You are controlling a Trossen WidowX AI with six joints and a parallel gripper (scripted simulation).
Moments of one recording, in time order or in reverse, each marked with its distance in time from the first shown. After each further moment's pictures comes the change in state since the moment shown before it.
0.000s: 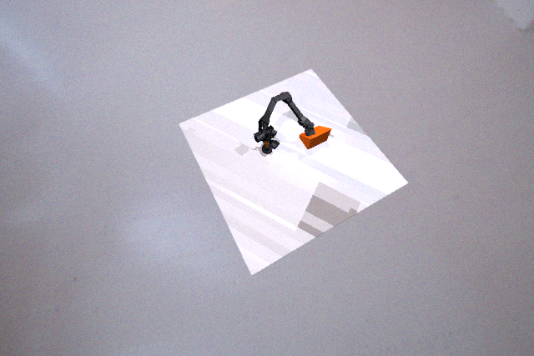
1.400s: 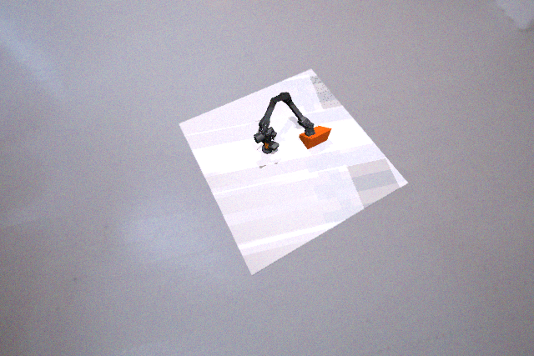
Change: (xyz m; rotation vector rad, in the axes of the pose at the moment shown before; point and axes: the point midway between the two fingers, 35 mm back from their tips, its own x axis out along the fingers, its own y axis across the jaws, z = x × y) arm 0.018 -0.001 0.000 0.027 0.001 -0.003
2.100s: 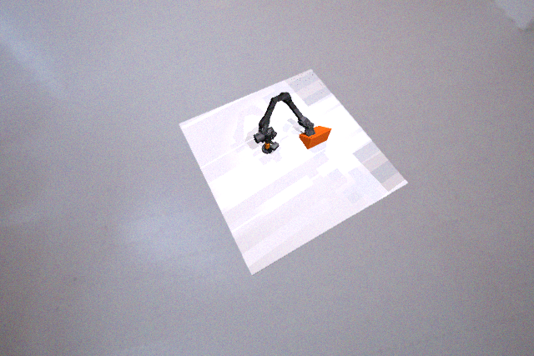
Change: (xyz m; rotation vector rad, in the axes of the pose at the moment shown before) arm 0.000 0.000 0.000 0.000 0.001 0.001
